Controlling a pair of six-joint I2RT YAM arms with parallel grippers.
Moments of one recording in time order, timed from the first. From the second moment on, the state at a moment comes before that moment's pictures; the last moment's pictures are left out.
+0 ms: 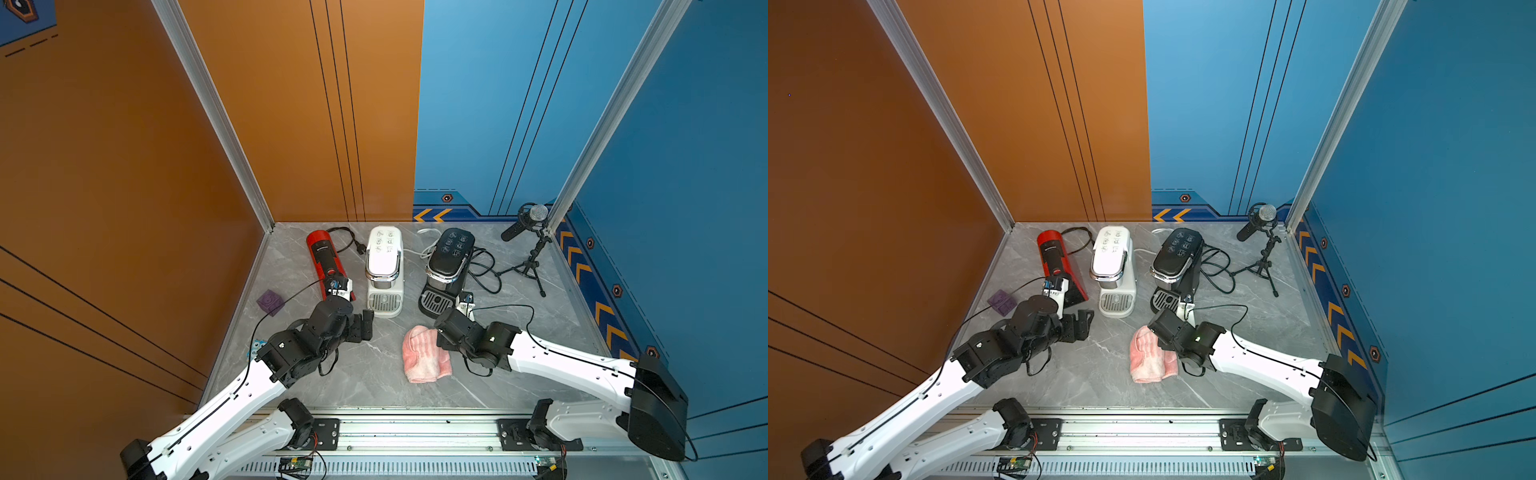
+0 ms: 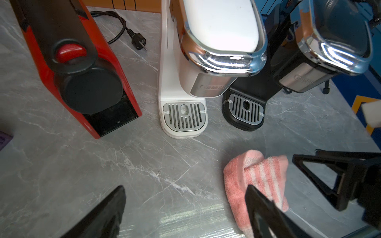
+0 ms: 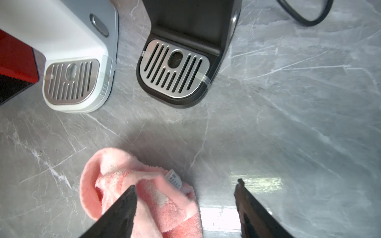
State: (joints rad) left arm -0.73 0.85 0.84 -0.69 -0.30 -0.51; right arm 0.94 1.28 0.85 -0.64 0.44 0.94
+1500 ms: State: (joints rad) left arm 0.05 1.41 0.57 0.16 -0.34 -0.25; right arm 0.57 0.91 0.84 -0.63 0.25 0.57
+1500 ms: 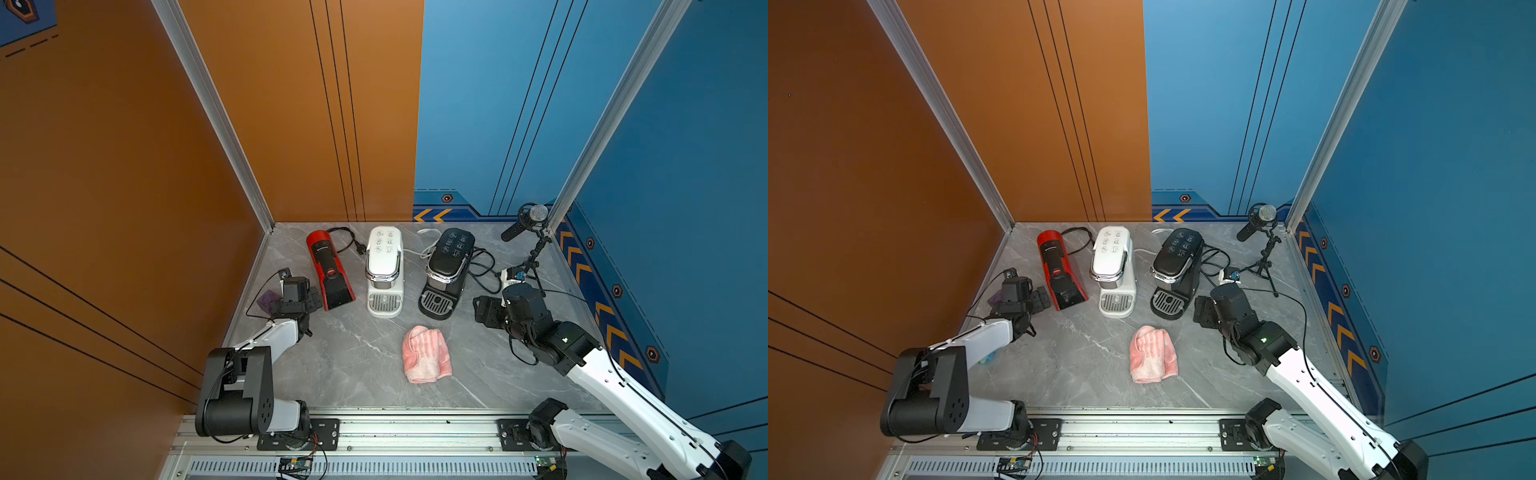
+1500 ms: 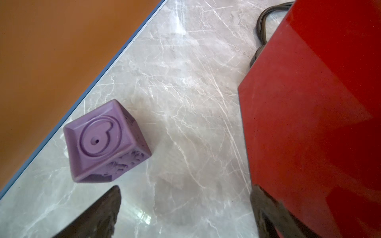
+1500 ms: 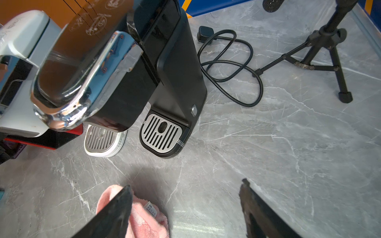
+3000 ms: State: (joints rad) left arm -0.03 1.52 0.40 0.71 -0.33 -0.05; right arm 0.04 1.04 0.59 -0.07 0.26 0.12
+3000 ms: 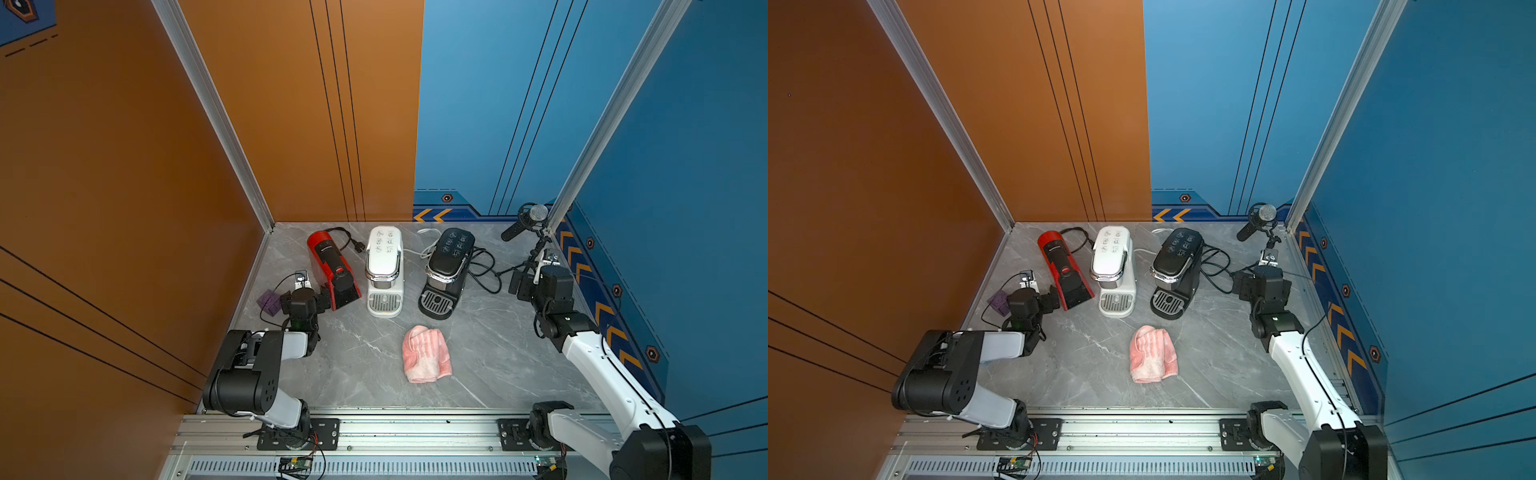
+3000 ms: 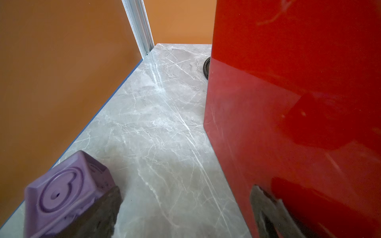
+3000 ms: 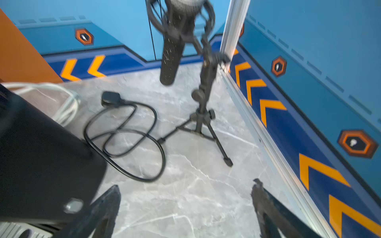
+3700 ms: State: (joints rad) left arm -0.03 1.52 0.40 0.71 -0.33 -0.05; right arm -0.01 1.46 0.37 0.70 0.16 0.09
